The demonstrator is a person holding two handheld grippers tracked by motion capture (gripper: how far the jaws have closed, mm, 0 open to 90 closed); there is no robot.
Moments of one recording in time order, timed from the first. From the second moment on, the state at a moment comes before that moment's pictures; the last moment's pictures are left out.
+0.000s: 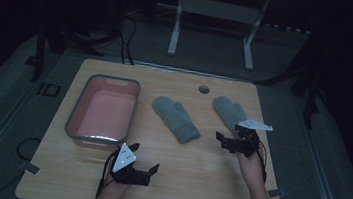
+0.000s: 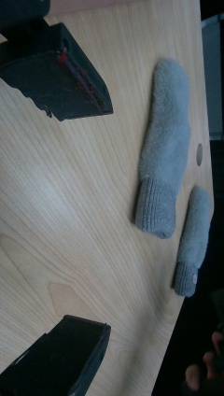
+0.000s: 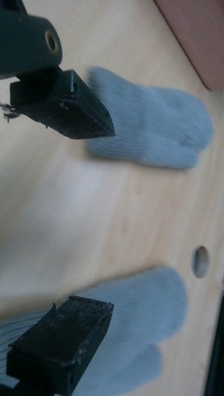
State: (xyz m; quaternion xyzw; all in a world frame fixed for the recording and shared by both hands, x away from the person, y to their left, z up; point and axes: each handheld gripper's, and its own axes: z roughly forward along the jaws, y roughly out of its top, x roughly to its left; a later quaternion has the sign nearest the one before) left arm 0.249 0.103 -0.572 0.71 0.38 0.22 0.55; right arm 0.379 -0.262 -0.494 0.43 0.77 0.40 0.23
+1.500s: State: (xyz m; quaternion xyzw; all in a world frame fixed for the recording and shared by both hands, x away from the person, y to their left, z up) left arm 0.249 0.104 -0.572 0.71 0.38 0.21 0.55; right arm 0.457 -0.112 -0.550 0.32 0.87 0.33 0.17
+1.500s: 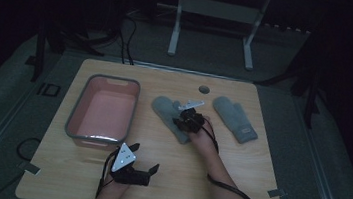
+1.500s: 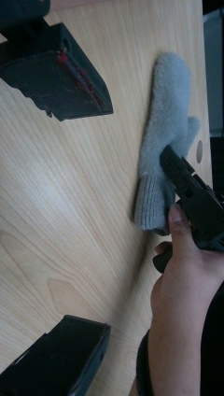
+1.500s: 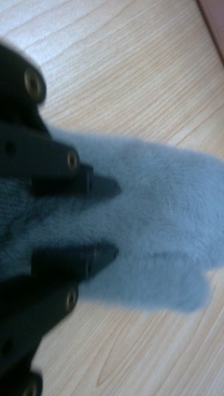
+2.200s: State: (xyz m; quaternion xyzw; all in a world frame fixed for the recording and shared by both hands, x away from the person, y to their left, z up) left arm 0.249 0.103 -0.572 0.72 0.38 0.21 0.55; right arm 0.390 -0.126 -0.515 0.56 0.69 0.40 0.22
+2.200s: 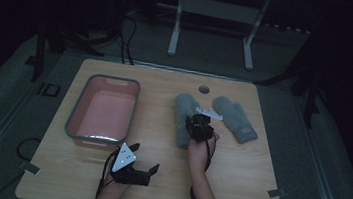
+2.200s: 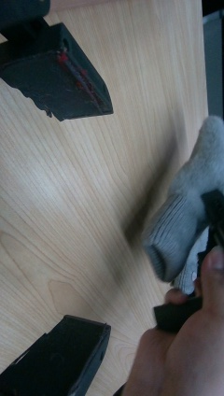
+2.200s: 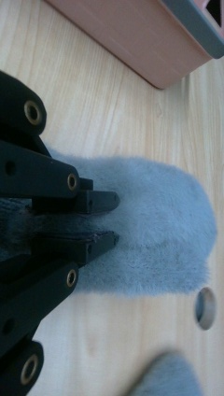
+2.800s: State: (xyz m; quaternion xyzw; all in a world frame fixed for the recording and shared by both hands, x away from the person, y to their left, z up) left arm 0.249 0.103 -0.572 0.72 0.37 0.21 0.55; right arm 0.379 -0.110 -0.544 0.57 0.71 0.38 0.19
